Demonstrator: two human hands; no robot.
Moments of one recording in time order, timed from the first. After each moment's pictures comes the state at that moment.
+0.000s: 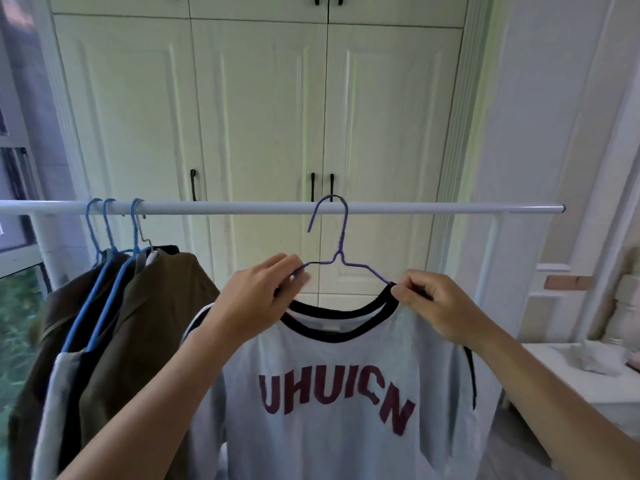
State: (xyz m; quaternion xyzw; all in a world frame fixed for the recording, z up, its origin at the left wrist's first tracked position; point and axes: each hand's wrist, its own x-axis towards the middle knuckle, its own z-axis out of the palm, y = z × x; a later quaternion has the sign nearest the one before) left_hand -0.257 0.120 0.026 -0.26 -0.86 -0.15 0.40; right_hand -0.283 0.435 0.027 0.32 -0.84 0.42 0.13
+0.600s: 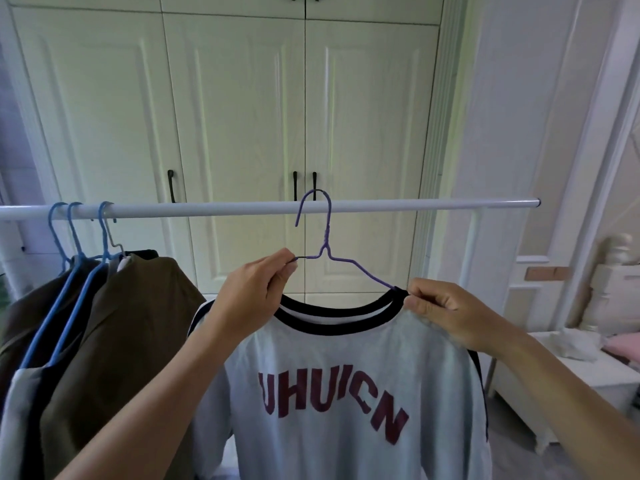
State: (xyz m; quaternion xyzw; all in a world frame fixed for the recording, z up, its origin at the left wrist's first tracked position) left_hand -0.281 0.141 0.021 -0.25 -0.85 -0.25 0.39; right_hand -0.271 0.479 0.026 0.31 -0.85 0.41 0.06
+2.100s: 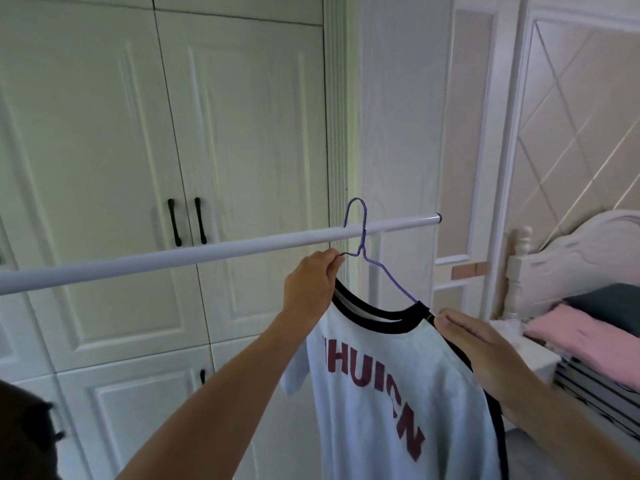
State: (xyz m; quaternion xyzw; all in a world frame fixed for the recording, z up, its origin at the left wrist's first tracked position) left_hand -0.508 0.449 0.036 -0.23 -0.86 -0.32 0.32; right_hand -0.317 0.658 0.013 0.04 -0.77 0.62 0.15
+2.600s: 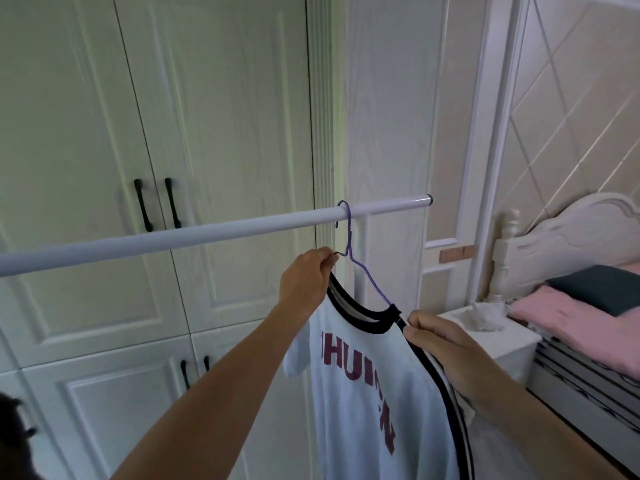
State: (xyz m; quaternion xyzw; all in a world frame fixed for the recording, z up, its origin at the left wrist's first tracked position) left_hand -0.551 0.474 0.004 -0.23 -0.88 -0.32 0.26; right_hand -0.347 0.659 -0.010 0.05 -0.79 0.61 0.09
